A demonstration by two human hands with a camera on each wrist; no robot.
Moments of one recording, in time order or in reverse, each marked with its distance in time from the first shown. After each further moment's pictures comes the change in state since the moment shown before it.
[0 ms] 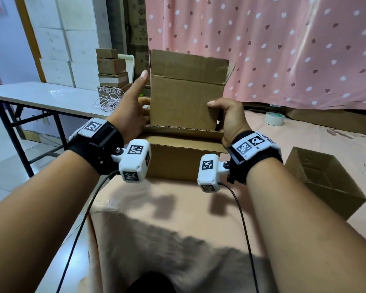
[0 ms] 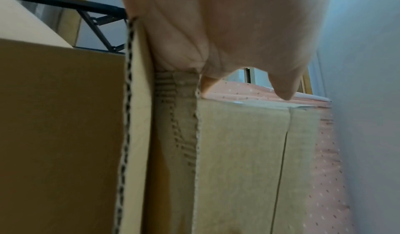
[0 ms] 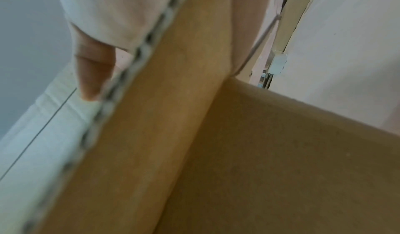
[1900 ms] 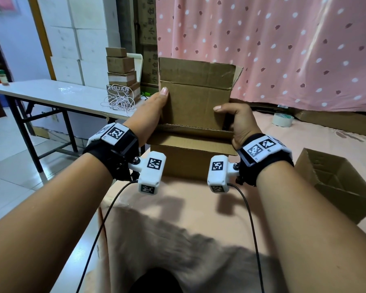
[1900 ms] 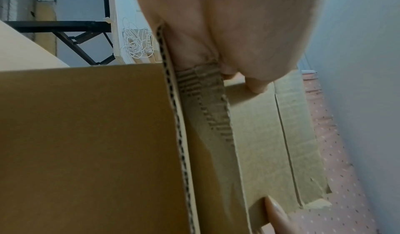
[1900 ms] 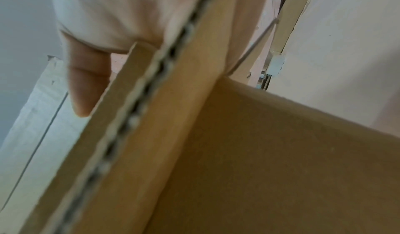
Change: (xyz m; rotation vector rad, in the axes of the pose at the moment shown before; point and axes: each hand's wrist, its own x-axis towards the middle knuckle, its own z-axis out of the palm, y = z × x) left_hand 0.006 -0.021 -0.004 0.213 0.028 0.034; right_hand 0.009 0.013 -0.007 -0.097 0.004 -0.082
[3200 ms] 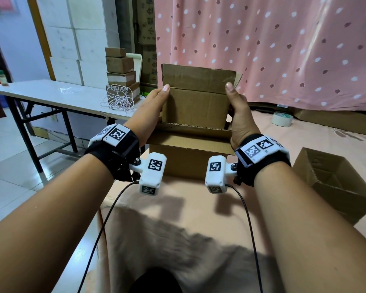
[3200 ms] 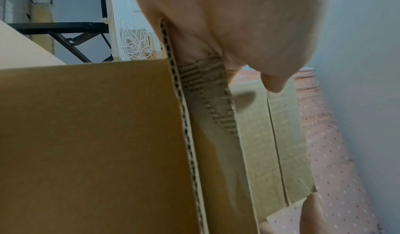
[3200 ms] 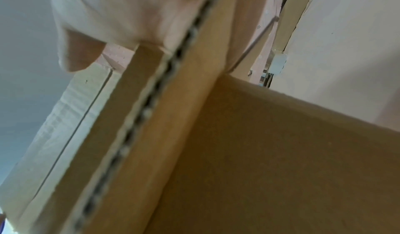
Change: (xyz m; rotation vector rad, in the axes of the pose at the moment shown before) left_hand -0.010 0.005 0.006 0.020 0.022 0.049; right_hand 0.001 -0.004 0.006 0.122 0.007 0.012
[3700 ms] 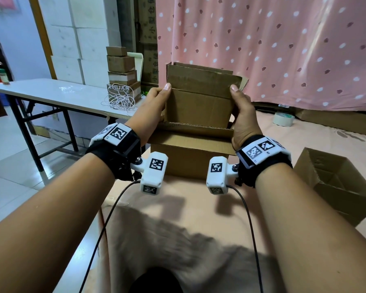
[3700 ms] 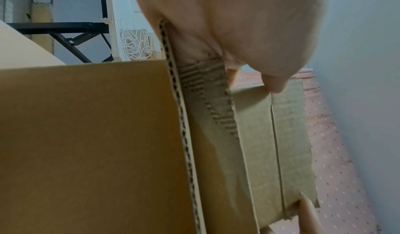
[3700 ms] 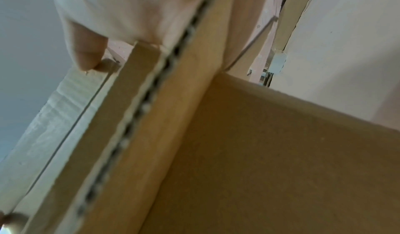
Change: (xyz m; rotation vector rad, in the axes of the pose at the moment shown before) left_hand 0.006 -0.002 -0.001 0.019 0.013 0.034; right_hand 0.007 0.008 -0.005 0.081 0.017 -0.014
